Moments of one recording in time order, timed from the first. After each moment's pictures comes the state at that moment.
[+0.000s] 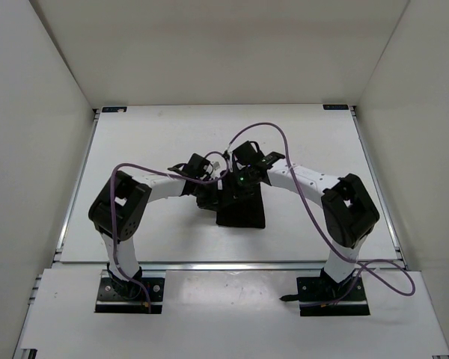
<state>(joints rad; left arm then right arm) -0.57 1.84 1.02 -0.25 0.43 -0.57 0.68 1.78 1.29 -0.56 -0.38 0.34</state>
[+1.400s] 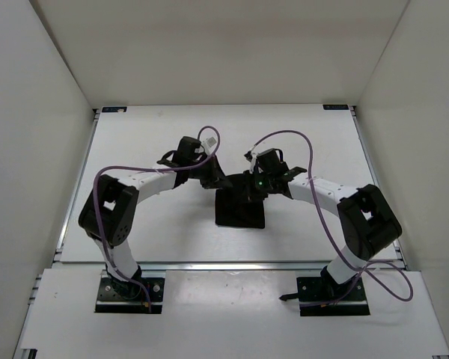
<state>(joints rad) -0.49 1.74 1.07 -0.06 0.60 -0.75 0.56 1.62 0.97 -0.23 -0.40 0.42</state>
